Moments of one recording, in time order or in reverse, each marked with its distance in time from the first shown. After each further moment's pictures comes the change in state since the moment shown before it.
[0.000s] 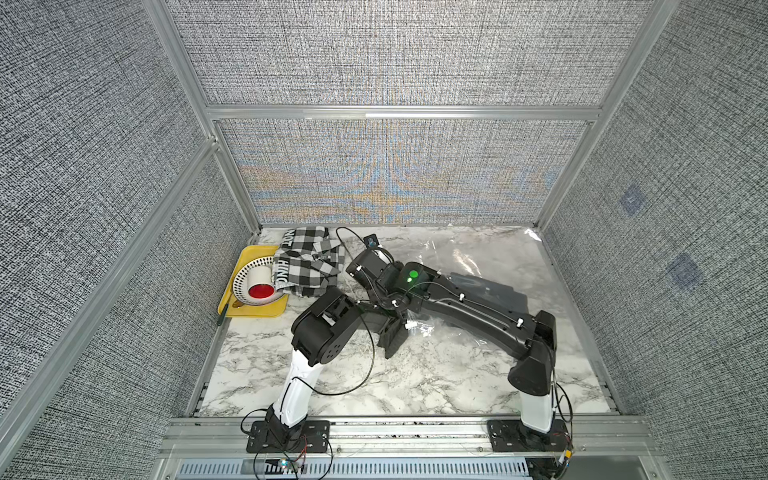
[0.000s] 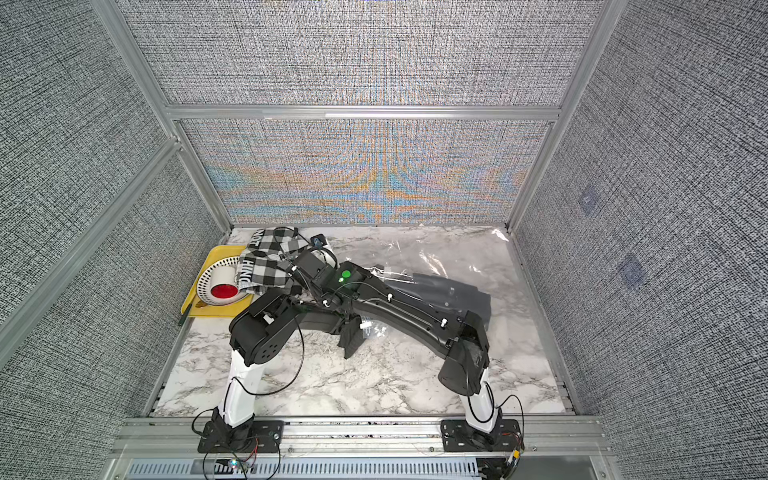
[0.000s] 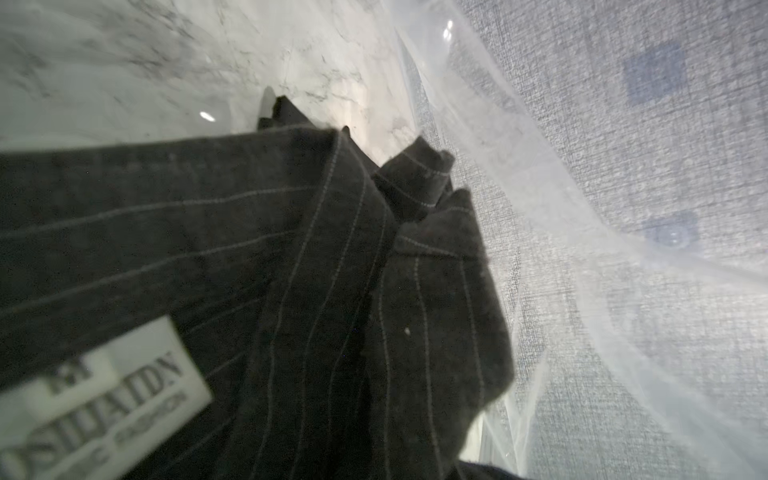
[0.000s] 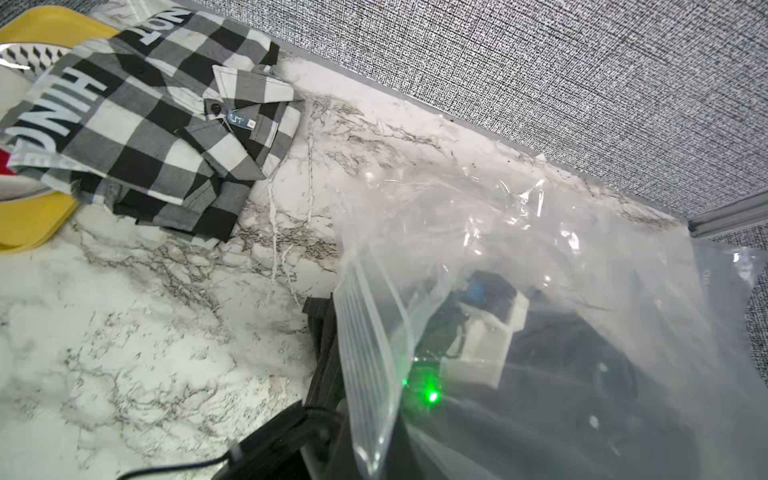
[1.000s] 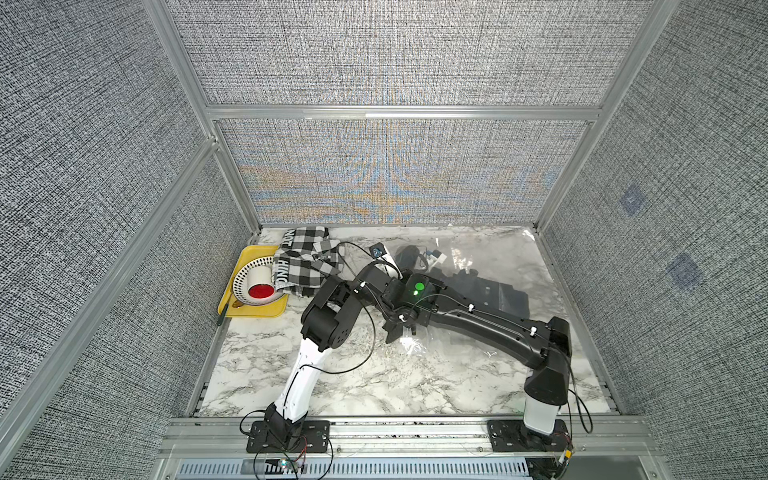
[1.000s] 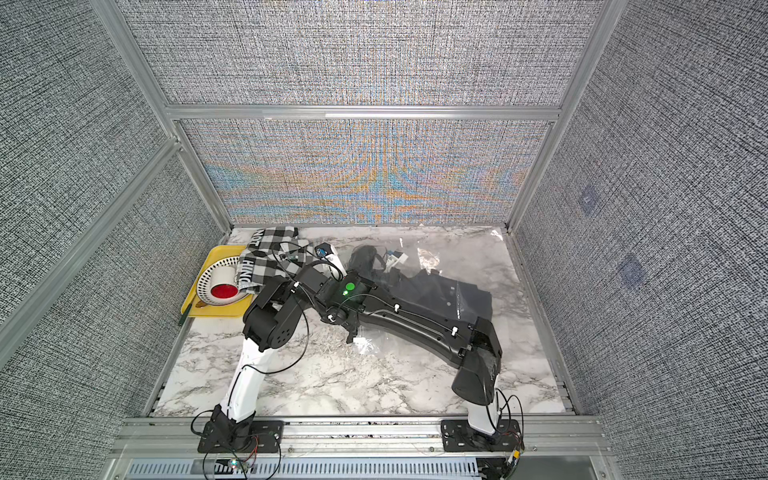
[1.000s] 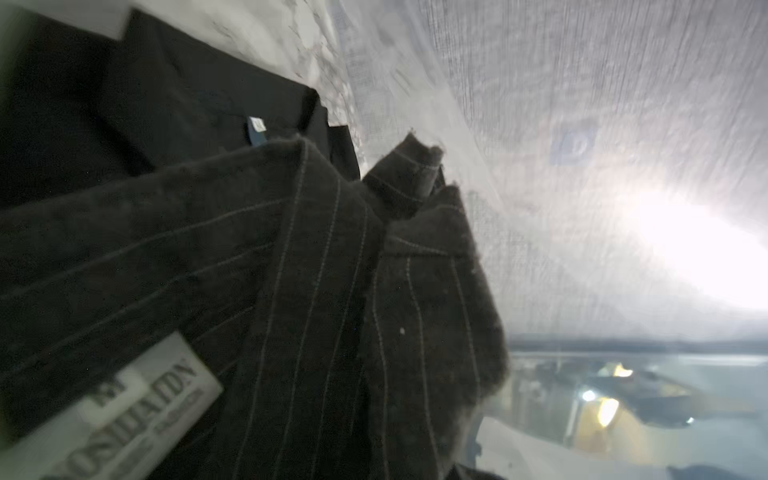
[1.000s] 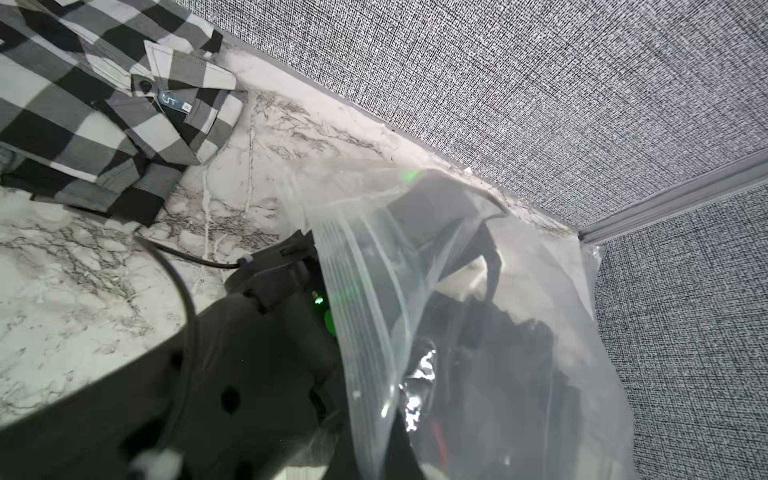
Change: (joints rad) left arm 0.109 0.202 0.432 -0.217 0.584 -0.180; right arm 0.037 -0.068 -0.138 -0.023 0.167 -0.014
